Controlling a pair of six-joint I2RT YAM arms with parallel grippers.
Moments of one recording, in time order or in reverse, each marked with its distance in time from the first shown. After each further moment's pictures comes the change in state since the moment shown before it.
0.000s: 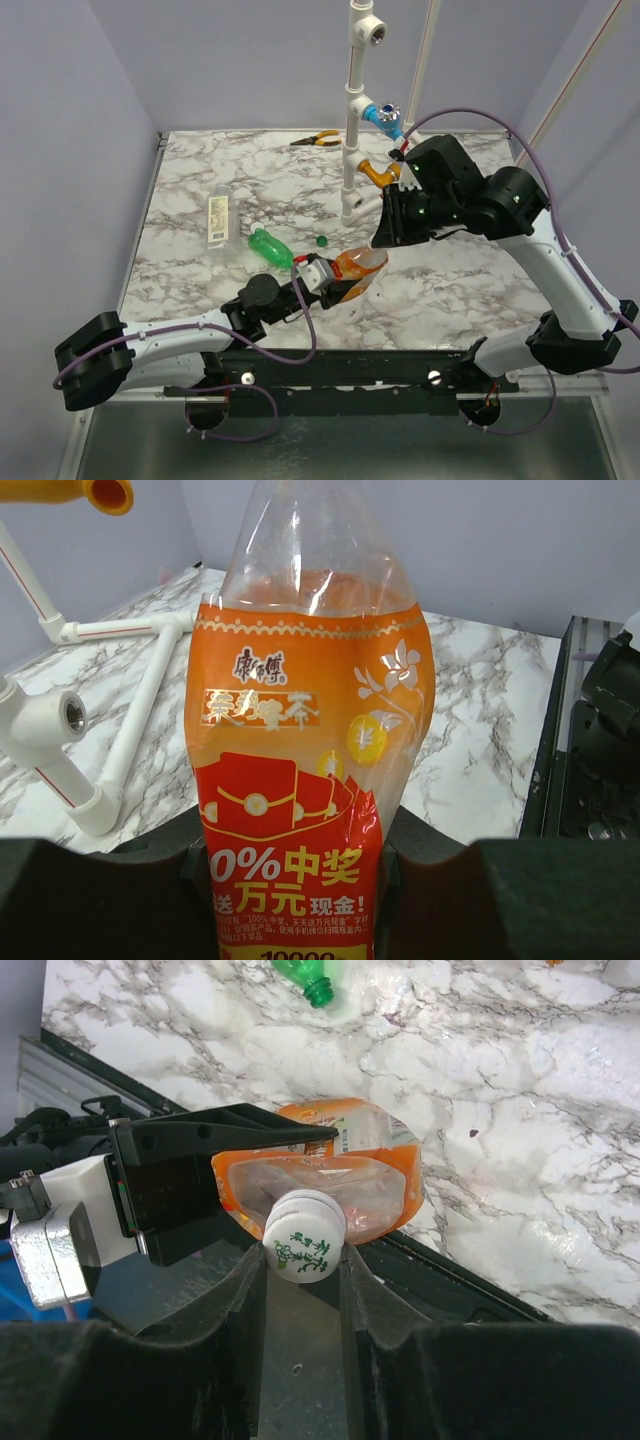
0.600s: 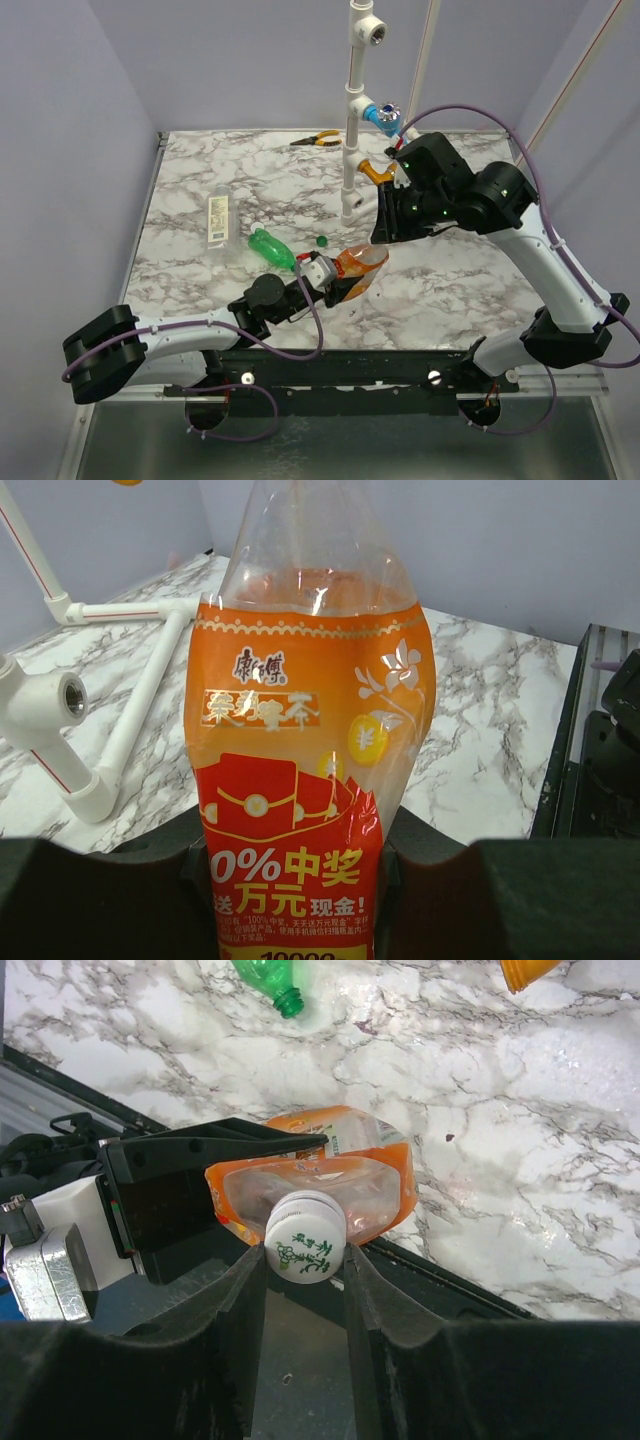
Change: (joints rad) left arm -0.005 0.071 0.000 0.062 -0.054 -0.034; right arm 0.000 0.045 0.029 -0.017 0.058 0.000
